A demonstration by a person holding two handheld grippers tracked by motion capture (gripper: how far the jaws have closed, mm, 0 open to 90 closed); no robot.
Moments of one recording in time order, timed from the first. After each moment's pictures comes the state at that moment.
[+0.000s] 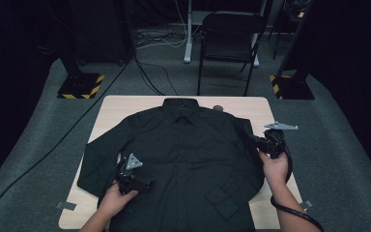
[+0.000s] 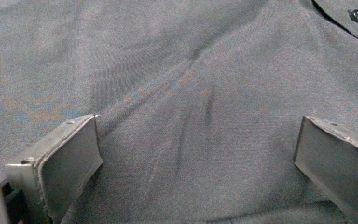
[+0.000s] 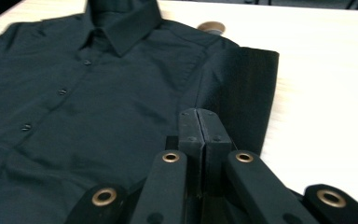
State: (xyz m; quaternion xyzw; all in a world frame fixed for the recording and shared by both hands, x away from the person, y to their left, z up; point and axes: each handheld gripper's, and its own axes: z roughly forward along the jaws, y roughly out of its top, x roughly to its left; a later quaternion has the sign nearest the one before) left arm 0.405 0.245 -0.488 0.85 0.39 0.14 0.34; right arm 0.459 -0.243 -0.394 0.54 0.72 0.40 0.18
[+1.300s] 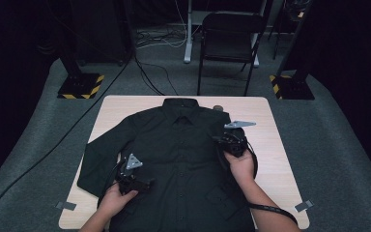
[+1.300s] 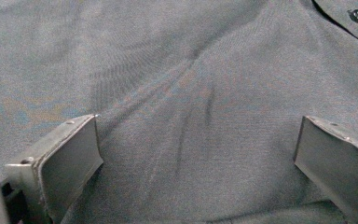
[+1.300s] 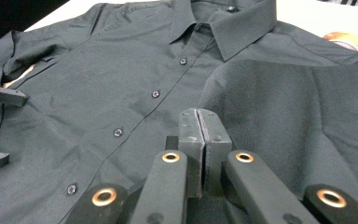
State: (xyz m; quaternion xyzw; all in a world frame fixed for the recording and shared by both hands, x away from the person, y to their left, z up) left arm 0.405 0.245 -0.488 0.85 0.39 0.14 0.34; right arm 0.470 -0.133 -0.396 0.46 0.77 0.42 0.12
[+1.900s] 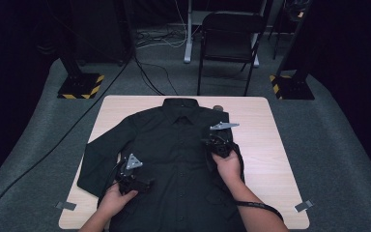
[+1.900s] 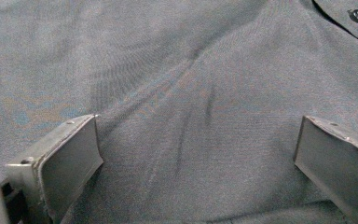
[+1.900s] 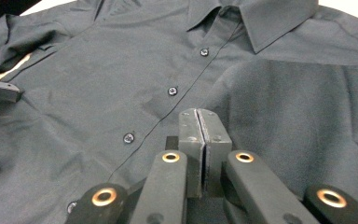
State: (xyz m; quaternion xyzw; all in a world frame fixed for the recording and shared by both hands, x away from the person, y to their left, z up) left arm 0.405 0.245 -0.488 0.85 0.39 0.14 0.34; right arm 0.482 -0.096 -0.419 0.46 0.79 0.40 0.11
